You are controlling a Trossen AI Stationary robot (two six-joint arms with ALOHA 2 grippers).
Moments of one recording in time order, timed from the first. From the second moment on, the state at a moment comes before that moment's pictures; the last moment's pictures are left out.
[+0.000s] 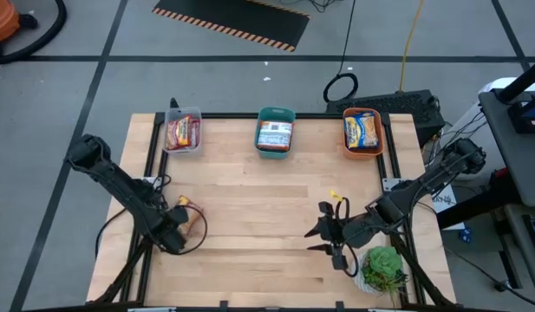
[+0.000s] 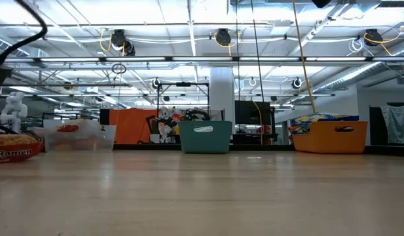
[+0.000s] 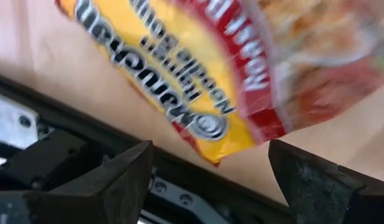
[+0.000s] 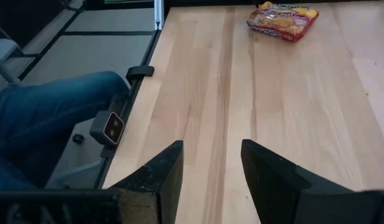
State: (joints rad) left arm -0.79 1.36 0.70 -1.18 0.05 -1.14; right arm 0.58 1.29 0.96 -0.29 0.26 0.38
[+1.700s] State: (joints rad) left arm -0.85 1.39 0.57 -0.95 -0.06 -1.24; right arm 0.58 1.29 0.96 -0.28 0.26 0.41
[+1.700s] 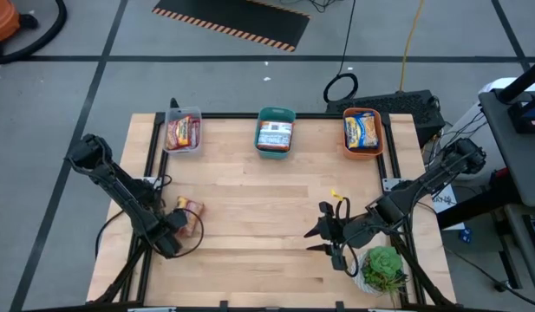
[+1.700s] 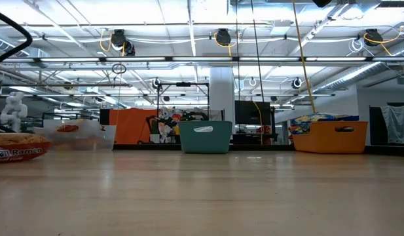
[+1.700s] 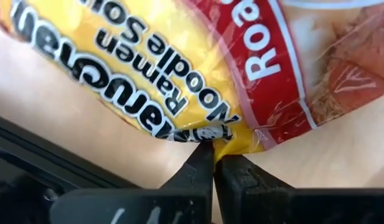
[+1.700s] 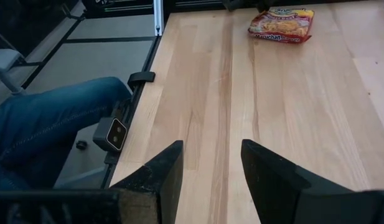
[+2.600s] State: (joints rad) left arm -0.60 1.40 0.67 -0.99 -0.84 -0.98; right arm 0.54 1.29 0.96 -0.27 0.29 0.38
